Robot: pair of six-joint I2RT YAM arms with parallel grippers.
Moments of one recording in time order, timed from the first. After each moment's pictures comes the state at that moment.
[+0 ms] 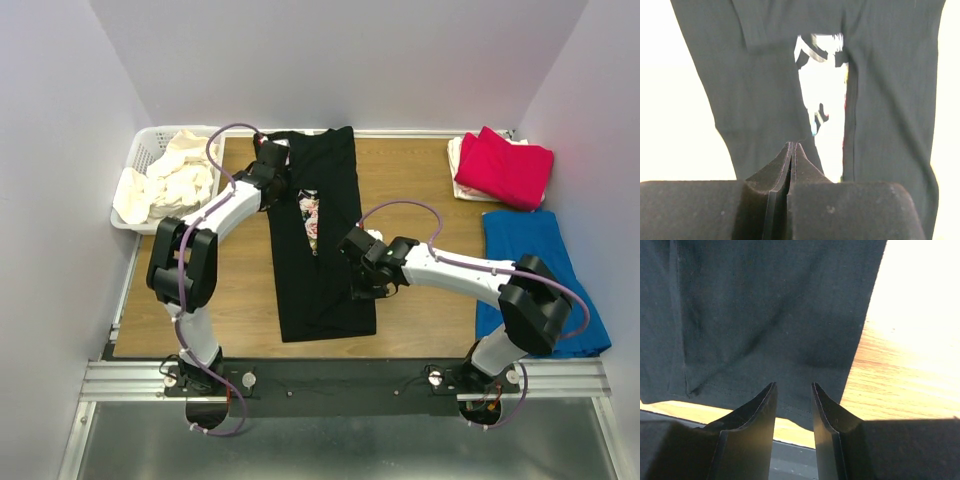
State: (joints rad) left arm -0.36 1.87 1.43 -0.39 -0.03 -0.40; right arm 0.92 1.58 1.03 -0.68 0.13 0.78
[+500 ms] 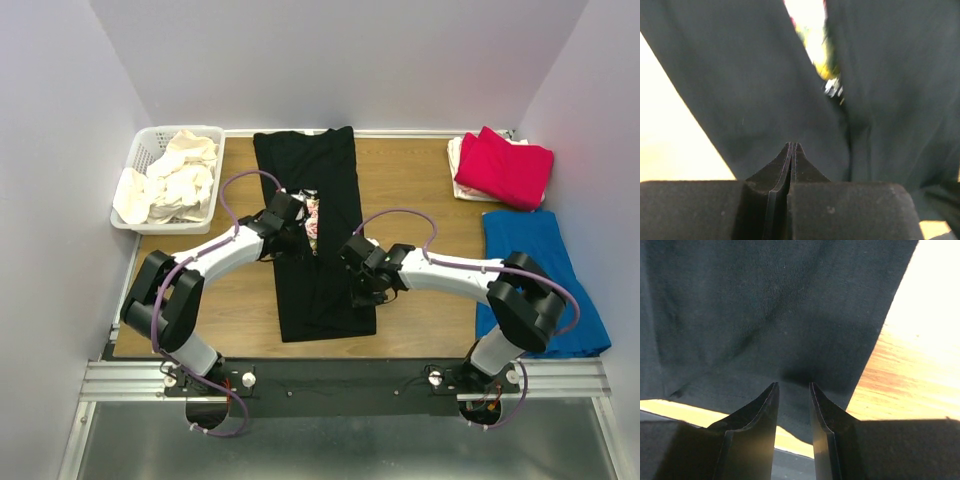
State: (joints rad) left arm -0.54 1.58 0.99 -0.42 0.01 -0.41; right arm 0.92 1.61 0.95 -0.58 0.05 0.75
